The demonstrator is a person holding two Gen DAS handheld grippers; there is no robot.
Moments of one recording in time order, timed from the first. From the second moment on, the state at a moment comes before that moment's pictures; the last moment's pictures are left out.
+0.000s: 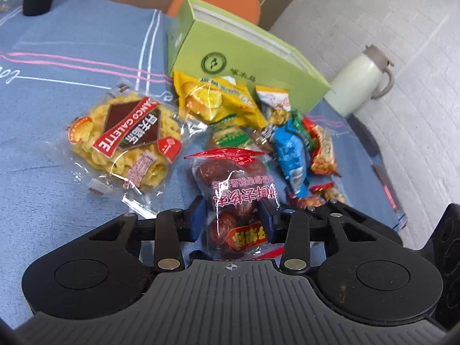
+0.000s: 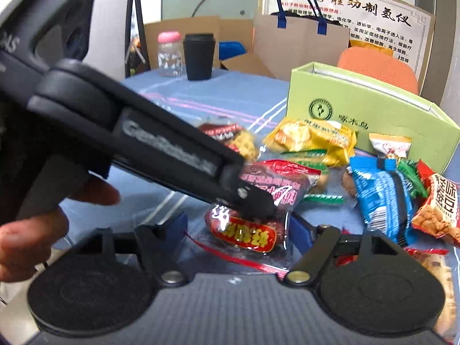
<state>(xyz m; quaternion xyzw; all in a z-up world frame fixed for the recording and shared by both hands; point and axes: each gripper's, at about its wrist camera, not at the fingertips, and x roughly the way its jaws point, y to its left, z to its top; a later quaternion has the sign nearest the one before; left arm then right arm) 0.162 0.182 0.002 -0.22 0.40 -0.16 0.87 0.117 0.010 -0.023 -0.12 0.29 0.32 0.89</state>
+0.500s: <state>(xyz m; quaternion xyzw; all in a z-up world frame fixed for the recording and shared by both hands) 0.343 0.158 0.103 -0.16 0.31 -0.16 0.92 0.315 0.016 0.056 -0.15 0.22 0.29 0.92</state>
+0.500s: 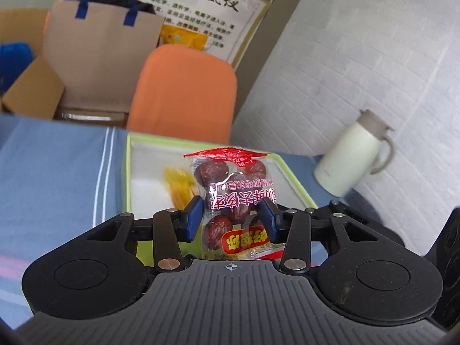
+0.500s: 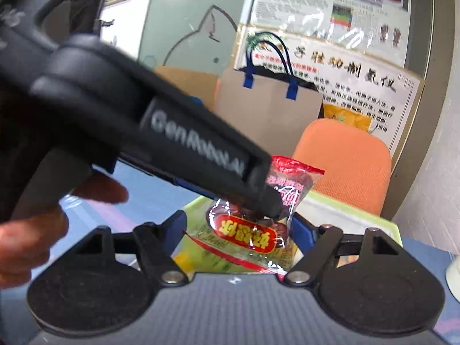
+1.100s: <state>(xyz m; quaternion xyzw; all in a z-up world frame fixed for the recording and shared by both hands) 0.378 0.161 0.090 -0.11 0.29 -0.12 0.94 0.364 -0.002 0.048 -0.09 0.24 0.32 0.91</state>
